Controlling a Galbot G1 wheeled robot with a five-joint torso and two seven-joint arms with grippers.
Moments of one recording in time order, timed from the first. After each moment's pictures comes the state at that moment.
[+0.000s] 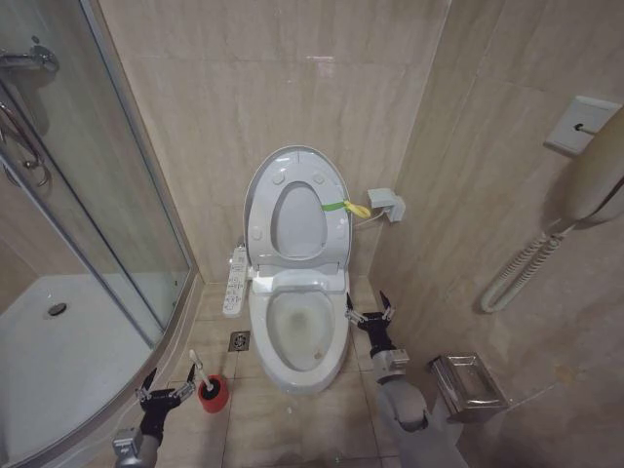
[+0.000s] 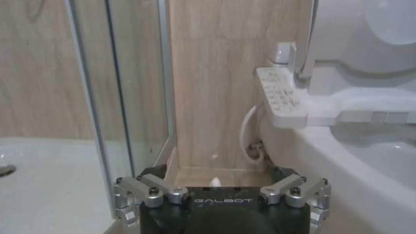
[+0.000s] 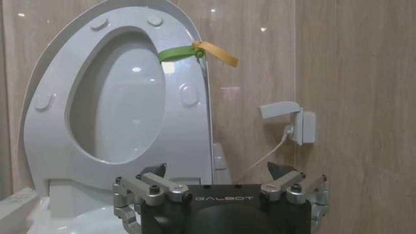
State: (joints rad) left arm 1.45 -1.08 -0.42 -1.50 -0.49 -0.34 -0.14; right arm -1.14 1.41 0.37 1.52 0.14 0.33 0.10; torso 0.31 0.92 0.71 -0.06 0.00
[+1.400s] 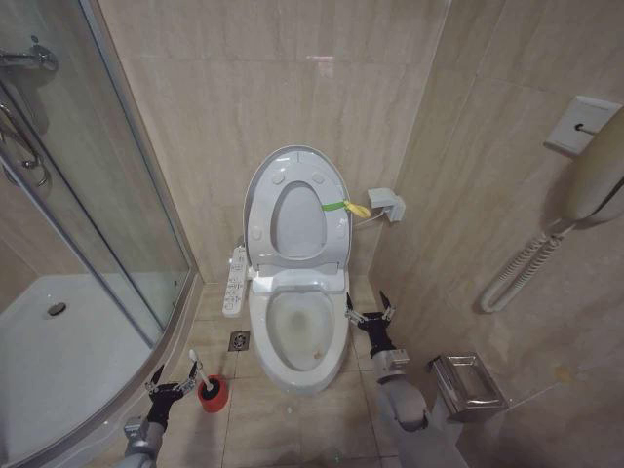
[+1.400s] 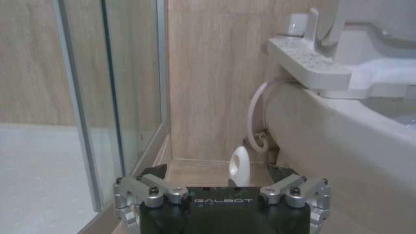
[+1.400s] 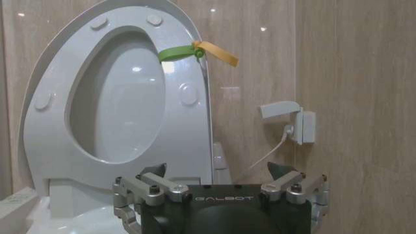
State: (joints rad) left arm 1.07 -1.10 -0.26 -0.91 -0.62 -0.54 0.12; right arm -1.14 1.41 0.37 1.52 0.14 0.33 0.10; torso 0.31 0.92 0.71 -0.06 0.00
